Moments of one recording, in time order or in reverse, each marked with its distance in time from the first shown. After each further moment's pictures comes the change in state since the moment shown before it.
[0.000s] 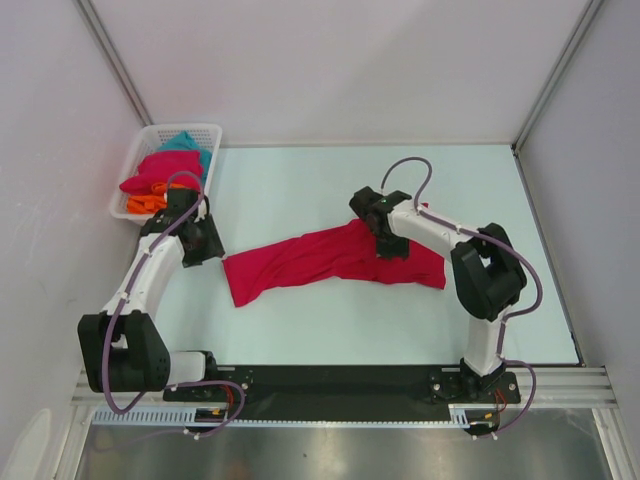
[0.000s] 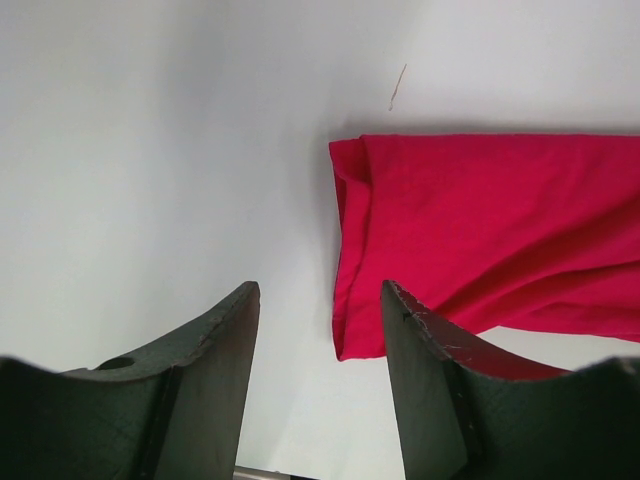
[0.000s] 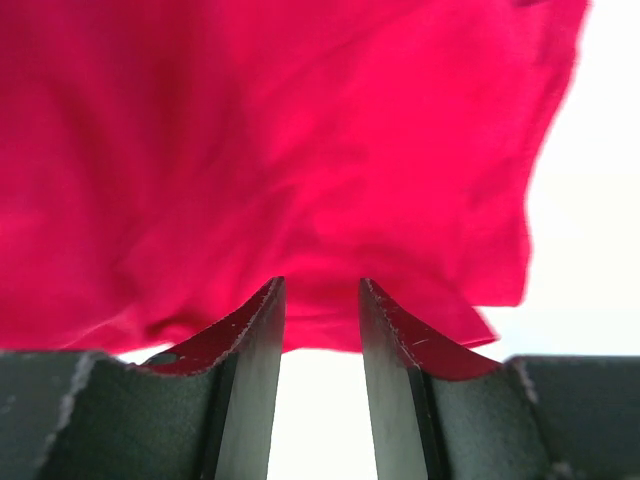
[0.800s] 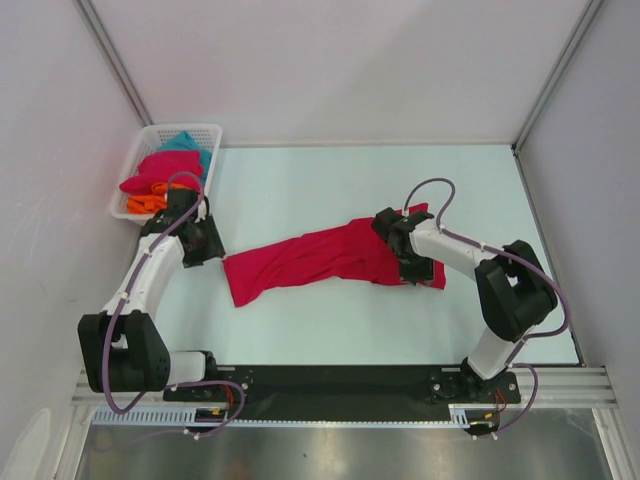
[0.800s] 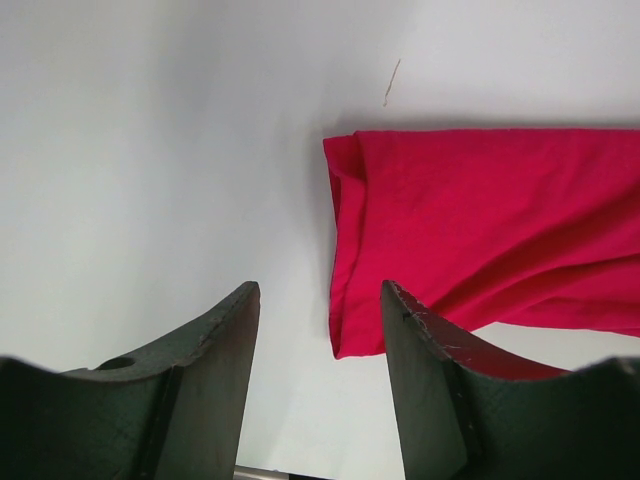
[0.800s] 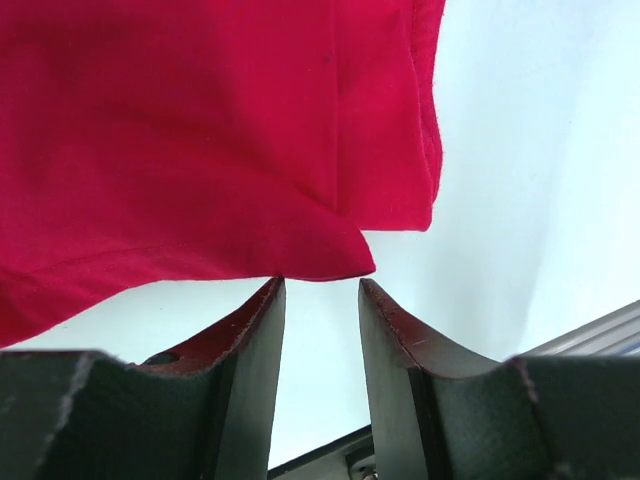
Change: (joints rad) left arm 0.002 0.000 -0.003 0.001 0.016 0.003; right arm -0.049 -0.201 -0.299 -0.016 -0.001 0.008
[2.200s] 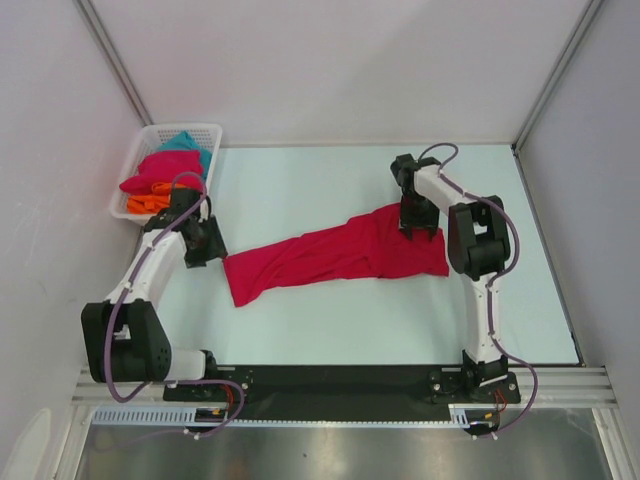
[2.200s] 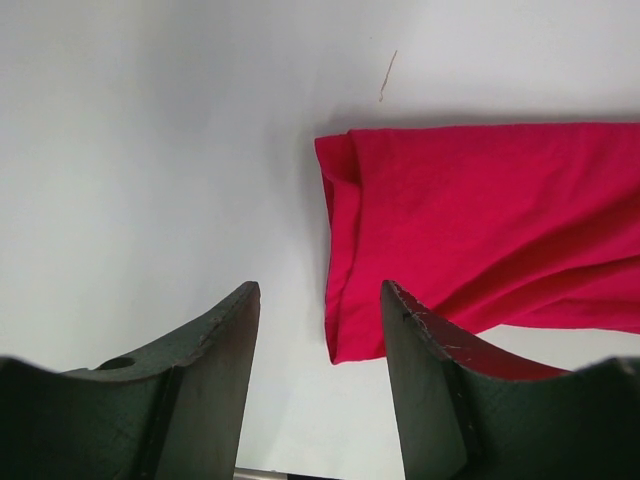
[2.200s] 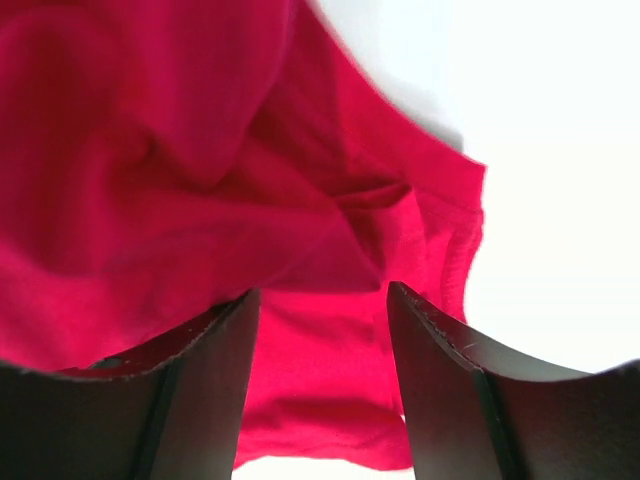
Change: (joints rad) left arm 0.003 0.043 0.001 0.010 0.024 0.007; right arm -0.295 0.514 0.624 -0.073 -0.132 -0.195
